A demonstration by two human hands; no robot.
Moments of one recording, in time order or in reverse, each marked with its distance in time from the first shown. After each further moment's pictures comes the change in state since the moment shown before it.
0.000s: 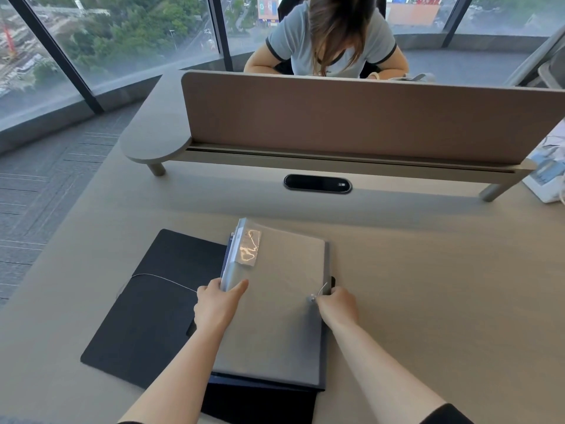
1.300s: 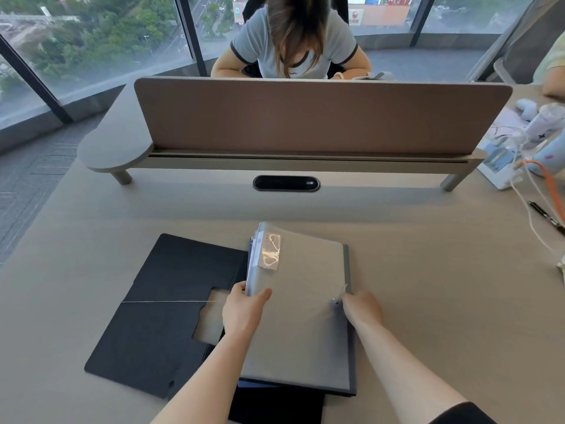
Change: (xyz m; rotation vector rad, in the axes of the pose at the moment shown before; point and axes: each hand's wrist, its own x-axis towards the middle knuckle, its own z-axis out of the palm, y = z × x) left_hand -0.063 0.047 0.076 -0.240 -0.134 0.038; right_hand 0.026 0.061 -0.083 0.024 0.083 0.144
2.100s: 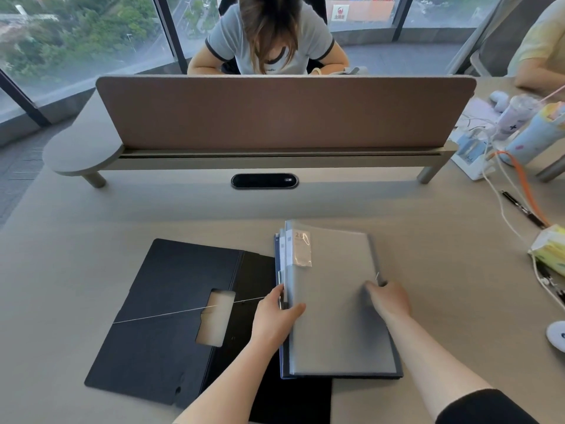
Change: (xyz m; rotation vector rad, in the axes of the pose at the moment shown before) left_hand -0.036 -0.001 0.078 0.082 -0.351 0.214; right_hand 0.038 0.043 -0.082 0.028 0.152 0.001
